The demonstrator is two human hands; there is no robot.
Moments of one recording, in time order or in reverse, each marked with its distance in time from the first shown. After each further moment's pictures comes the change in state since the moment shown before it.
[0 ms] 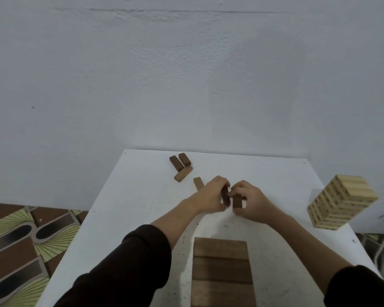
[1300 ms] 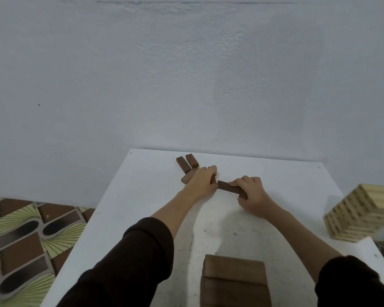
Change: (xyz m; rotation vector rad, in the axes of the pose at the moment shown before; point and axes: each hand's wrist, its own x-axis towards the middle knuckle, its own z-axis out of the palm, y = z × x) left_hand 0.019 -0.037 -0.026 0.122 0.284 -0.175; right_hand 0.048 0.026 0.026 -0.174 0.078 -0.092
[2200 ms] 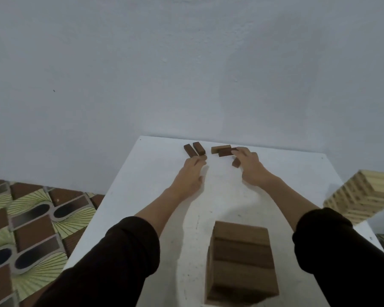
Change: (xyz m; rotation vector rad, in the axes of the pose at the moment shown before) left_hand -0.051 -0.036 -0.015 -0.047 0.082 0.142; right_hand 0.029 -0.041 -0.034 -0.107 -0.181 0.213
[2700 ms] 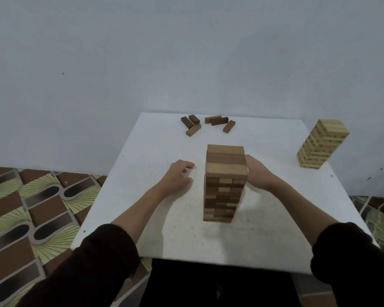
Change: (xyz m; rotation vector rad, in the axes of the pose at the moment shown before) left_hand -0.138 0.035 -0.010 -0.230 -0.150 -0.267; right_hand -0.147 0.006 0.043 0.358 -0.034 0.027
